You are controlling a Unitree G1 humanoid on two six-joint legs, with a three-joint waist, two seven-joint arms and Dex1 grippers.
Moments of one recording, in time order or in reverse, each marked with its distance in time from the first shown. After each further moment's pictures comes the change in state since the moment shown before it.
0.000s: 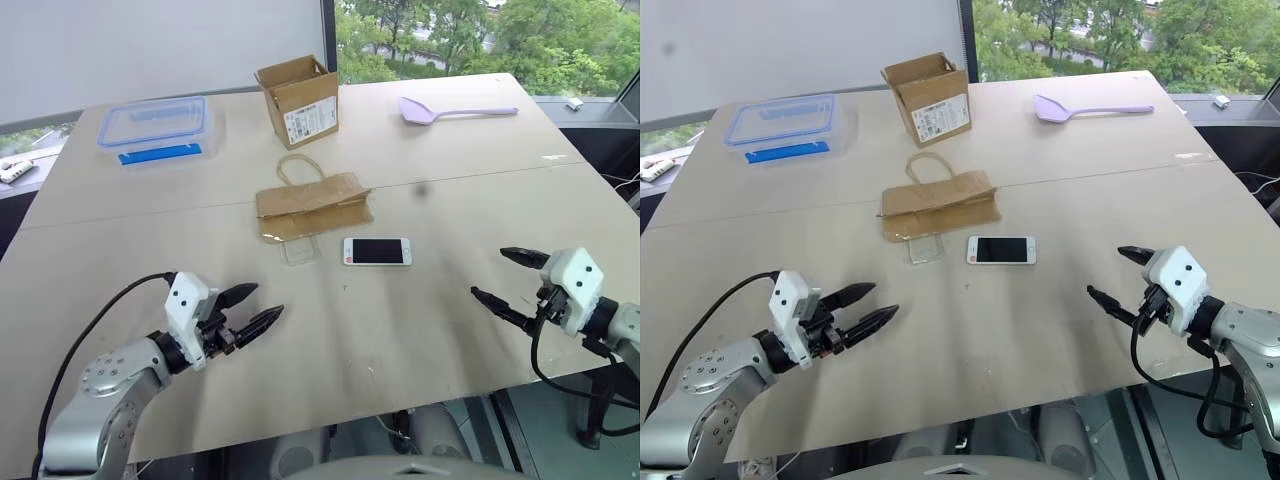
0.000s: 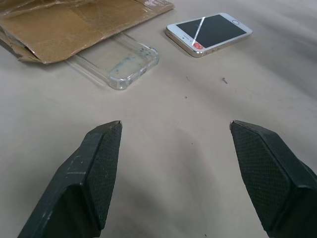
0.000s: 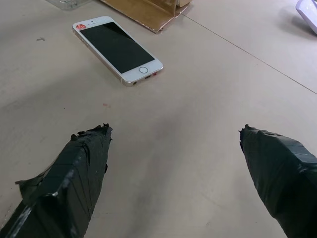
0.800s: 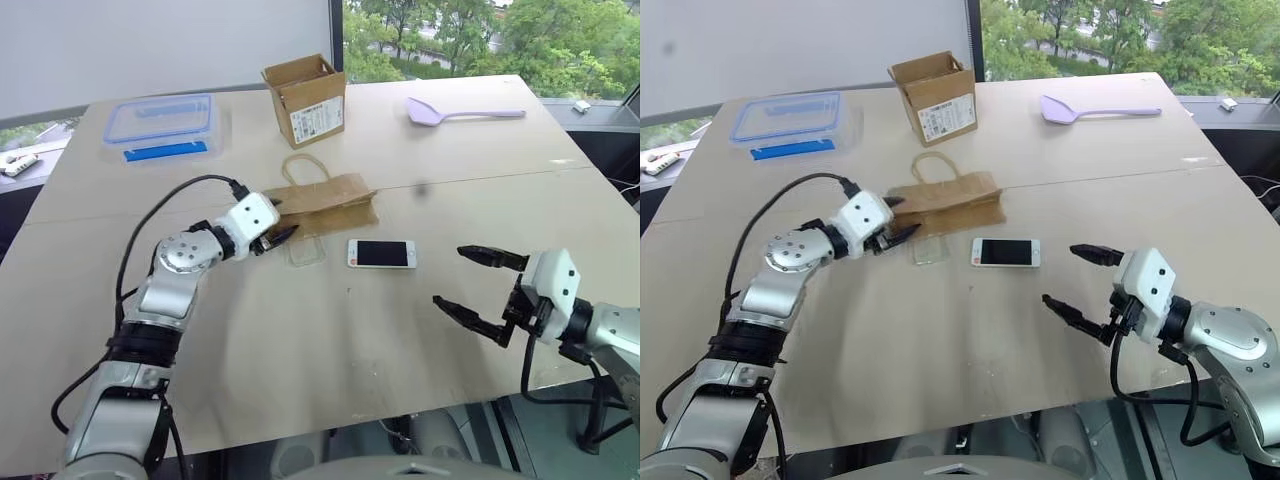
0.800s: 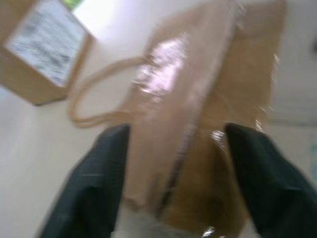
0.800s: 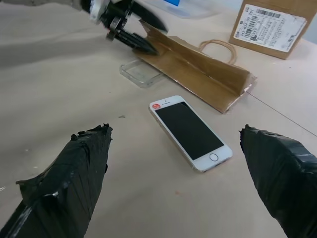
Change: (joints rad) left arm -0.758 0.041 -0.397 0.760 0.571 -0.517 0.061; right arm -0.034 0.030 0.088 -0.190 0.141 0.051 -0.007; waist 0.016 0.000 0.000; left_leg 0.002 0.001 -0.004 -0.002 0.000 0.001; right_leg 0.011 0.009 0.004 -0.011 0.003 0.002
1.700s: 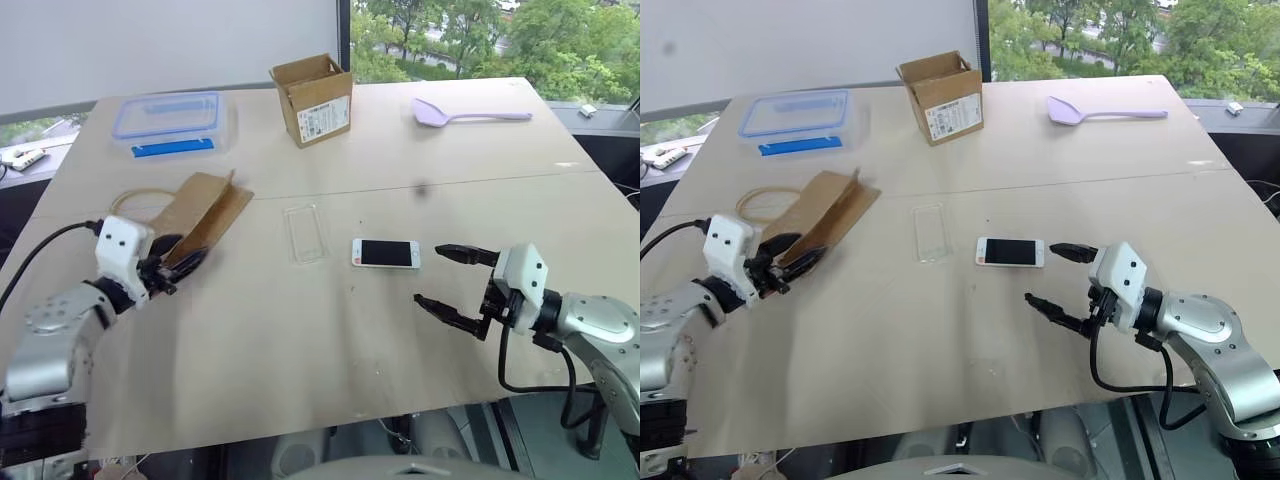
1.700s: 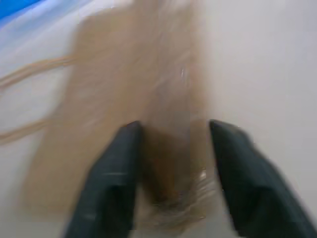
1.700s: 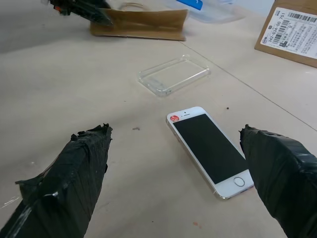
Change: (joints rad) left arm 0.438 0.162 0.522 -0.446 -0.604 0.595 -0.070; right arm -0.107 0.017 0.138 0.085 -0.024 -0.024 0.012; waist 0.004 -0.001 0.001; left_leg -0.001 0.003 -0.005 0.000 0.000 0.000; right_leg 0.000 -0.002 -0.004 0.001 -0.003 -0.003
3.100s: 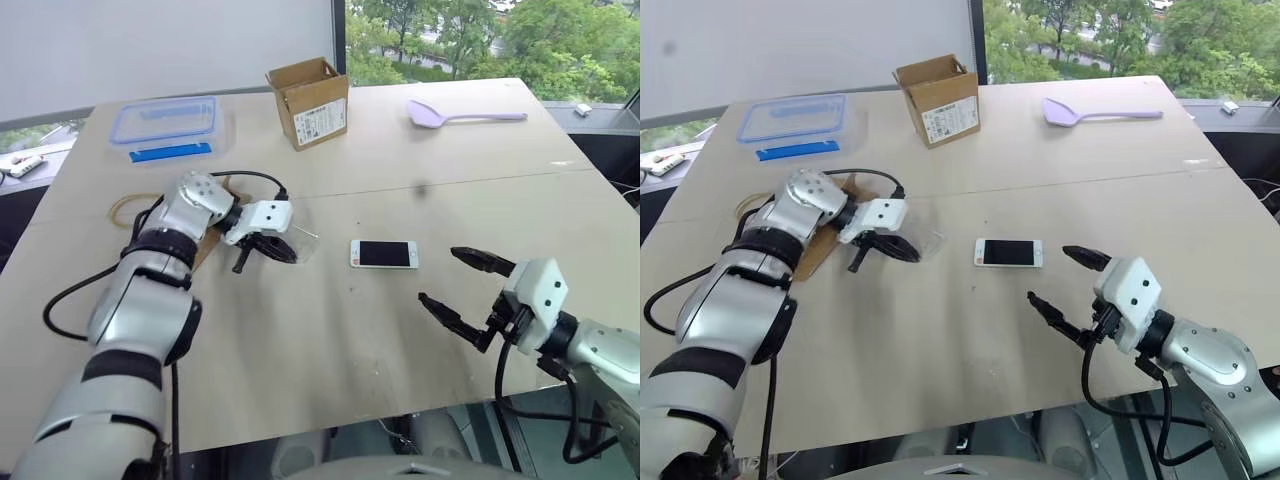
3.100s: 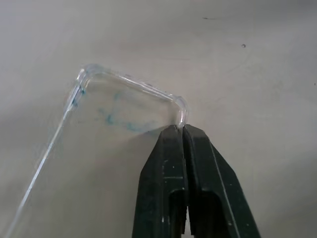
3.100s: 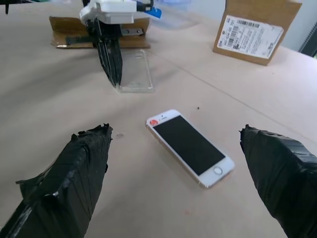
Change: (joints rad) left arm -0.957 -0.129 -0.834 1.115 0.590 -0.790 -0.792; right arm 0.149 0.035 -0.051 -0.226 0.001 0.070 -0.221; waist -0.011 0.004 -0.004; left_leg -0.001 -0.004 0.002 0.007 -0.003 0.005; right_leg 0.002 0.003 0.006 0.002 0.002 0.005
